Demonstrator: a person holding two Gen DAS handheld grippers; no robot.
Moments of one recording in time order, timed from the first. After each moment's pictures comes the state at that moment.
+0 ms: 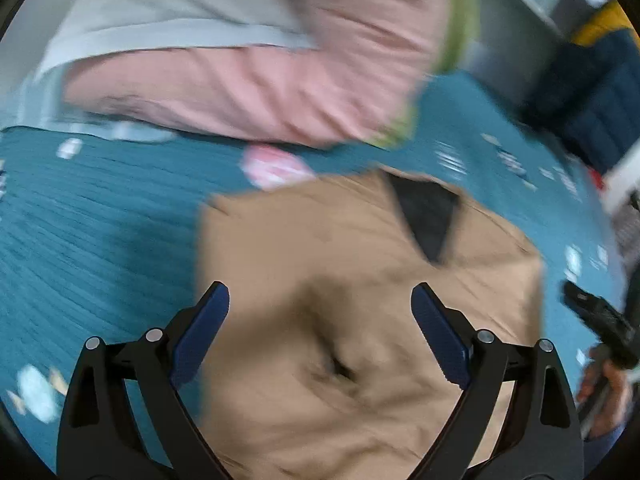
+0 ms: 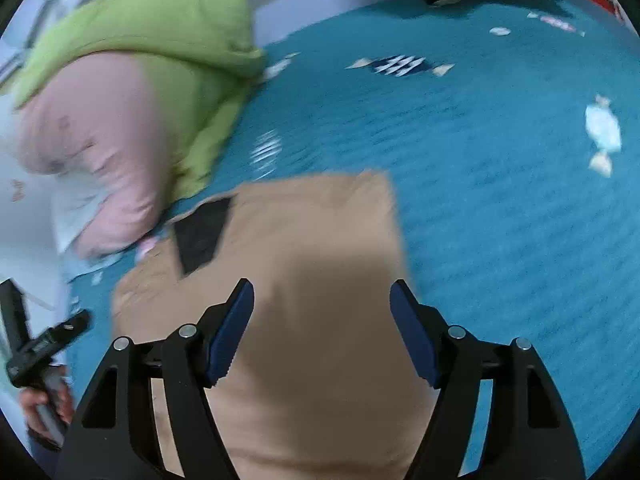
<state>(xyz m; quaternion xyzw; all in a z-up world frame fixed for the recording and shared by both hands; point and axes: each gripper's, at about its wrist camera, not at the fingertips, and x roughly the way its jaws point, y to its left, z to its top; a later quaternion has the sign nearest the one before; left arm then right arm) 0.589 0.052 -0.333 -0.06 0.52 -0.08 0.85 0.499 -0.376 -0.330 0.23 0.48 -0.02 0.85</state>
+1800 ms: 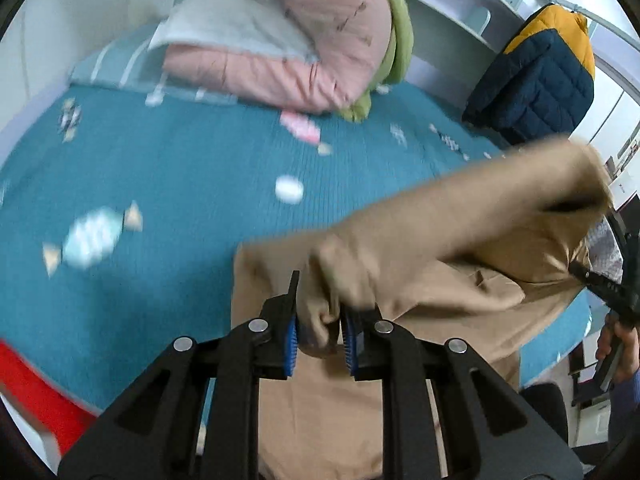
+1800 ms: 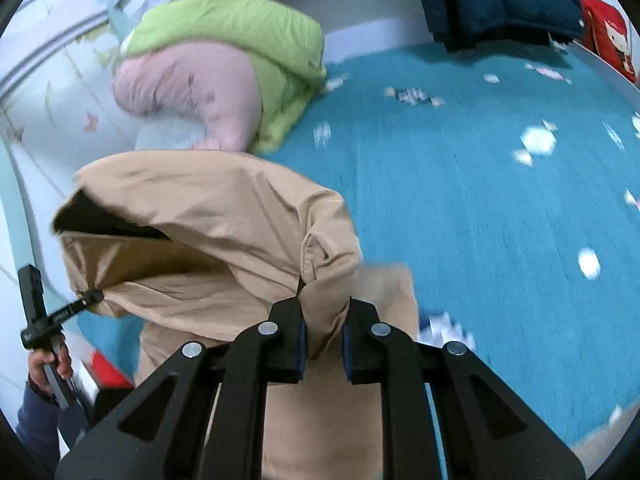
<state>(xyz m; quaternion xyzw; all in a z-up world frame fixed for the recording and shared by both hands) 0.302 0.134 -0.284 -0.11 0.47 -0.15 0.86 0.228 -0.350 -0.244 0.16 0.45 0.07 0.88</state>
